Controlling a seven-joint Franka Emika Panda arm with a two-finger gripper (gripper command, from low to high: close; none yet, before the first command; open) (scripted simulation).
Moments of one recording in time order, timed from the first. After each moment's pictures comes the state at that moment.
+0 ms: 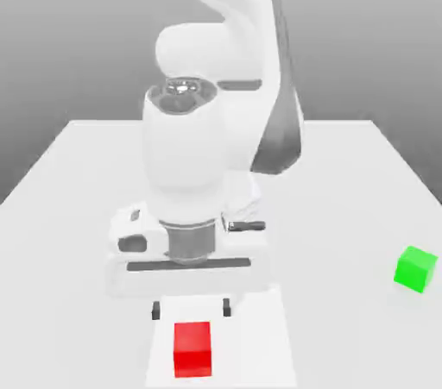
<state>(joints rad) 0.01 0.28 -0.08 -2.51 0.06 2.79 0.60</state>
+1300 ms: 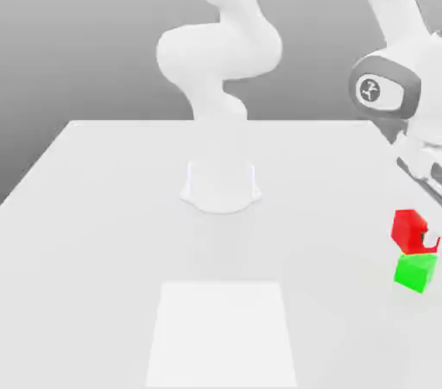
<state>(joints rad) 0.47 0.03 0.39 -2.60 -0.02 2.63 -0.25</state>
